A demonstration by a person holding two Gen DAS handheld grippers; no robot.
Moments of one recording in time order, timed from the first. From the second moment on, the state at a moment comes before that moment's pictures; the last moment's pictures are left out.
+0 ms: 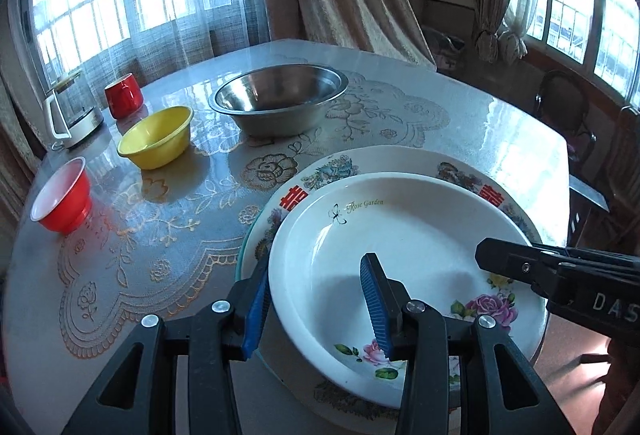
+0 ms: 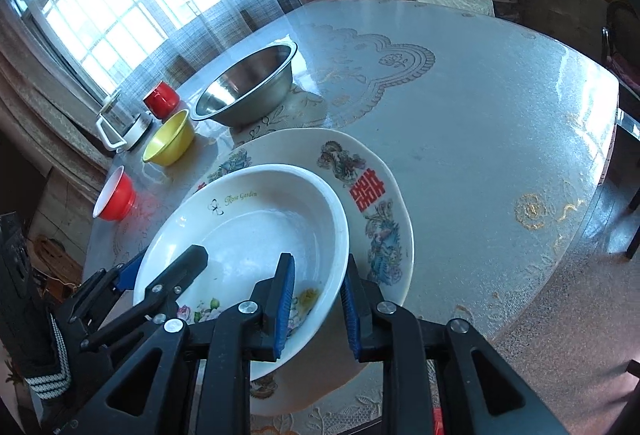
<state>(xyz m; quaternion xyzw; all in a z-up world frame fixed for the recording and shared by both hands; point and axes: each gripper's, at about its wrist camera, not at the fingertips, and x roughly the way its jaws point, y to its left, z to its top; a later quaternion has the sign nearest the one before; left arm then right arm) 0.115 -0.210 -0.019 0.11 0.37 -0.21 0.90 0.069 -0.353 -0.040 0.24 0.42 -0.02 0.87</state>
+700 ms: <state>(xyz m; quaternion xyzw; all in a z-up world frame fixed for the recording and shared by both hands) 0.112 -0.226 -0.025 0.17 0.36 -0.19 0.90 0.075 -0.348 -0.032 0.19 0.42 -0.04 0.89</state>
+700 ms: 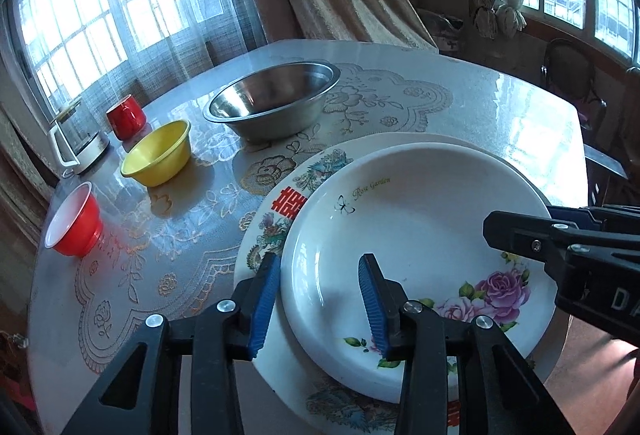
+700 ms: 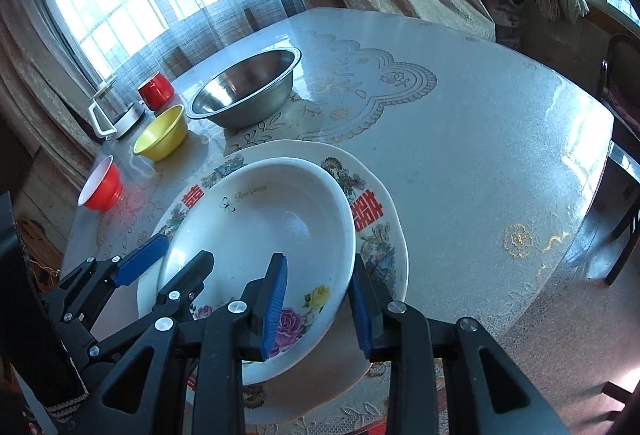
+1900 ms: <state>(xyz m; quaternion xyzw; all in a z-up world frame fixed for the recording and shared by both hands) 0.110 -0.187 -0.013 0.09 0.37 -0.20 0.90 0.084 -0.318 -0.031 0.14 0.44 -0.02 0.89</state>
